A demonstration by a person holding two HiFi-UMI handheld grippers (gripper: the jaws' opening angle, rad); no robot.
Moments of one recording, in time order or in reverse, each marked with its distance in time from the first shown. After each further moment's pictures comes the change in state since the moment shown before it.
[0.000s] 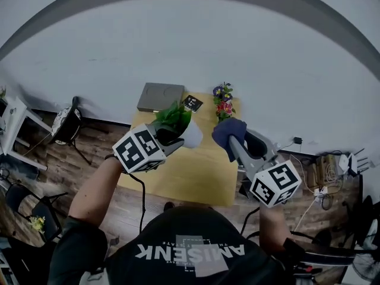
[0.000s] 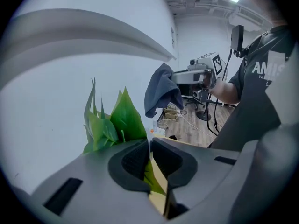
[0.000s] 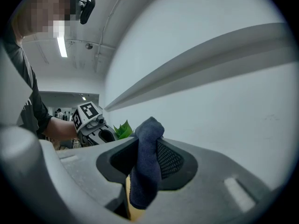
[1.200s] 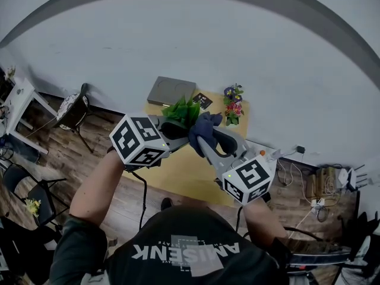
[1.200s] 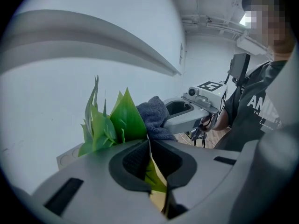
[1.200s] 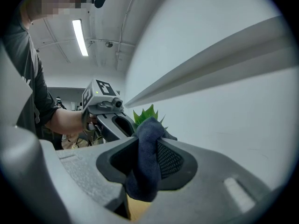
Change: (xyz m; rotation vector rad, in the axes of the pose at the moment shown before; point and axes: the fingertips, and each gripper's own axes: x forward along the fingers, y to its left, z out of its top) left arm -0.037 -0.019 0.027 -0.188 -0.123 -0.057; right arm 0.060 0.090 -0.009 -0.106 0.032 0.226
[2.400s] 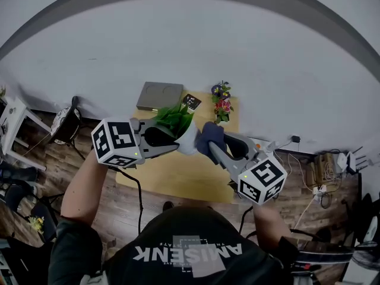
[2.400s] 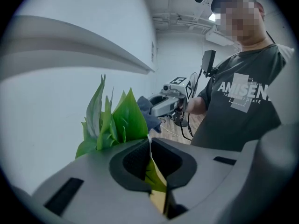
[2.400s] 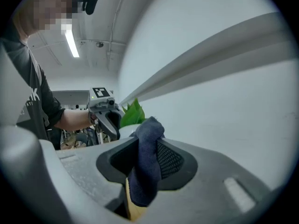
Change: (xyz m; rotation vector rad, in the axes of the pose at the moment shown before) left arm -0.017 -0.029 -0.005 0.260 0.003 -0.234; right arm -0.053 -0.020 -0.013 0.080 0.030 -0.056
